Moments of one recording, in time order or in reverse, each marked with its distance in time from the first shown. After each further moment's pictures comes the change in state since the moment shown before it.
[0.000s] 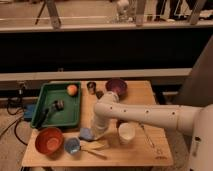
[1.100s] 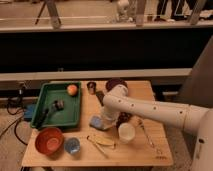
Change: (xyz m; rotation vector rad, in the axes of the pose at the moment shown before) arm 0.076 0.005 -0.023 0.049 0.079 0.225
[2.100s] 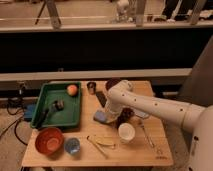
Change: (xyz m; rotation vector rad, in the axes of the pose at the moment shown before) arm 0.034 -0.046 -0.007 0.043 0.011 0.046
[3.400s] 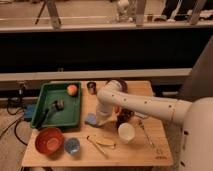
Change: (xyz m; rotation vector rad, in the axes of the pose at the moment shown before) arm -0.041 0.021 0.010 -0.061 -0.022 -0.079
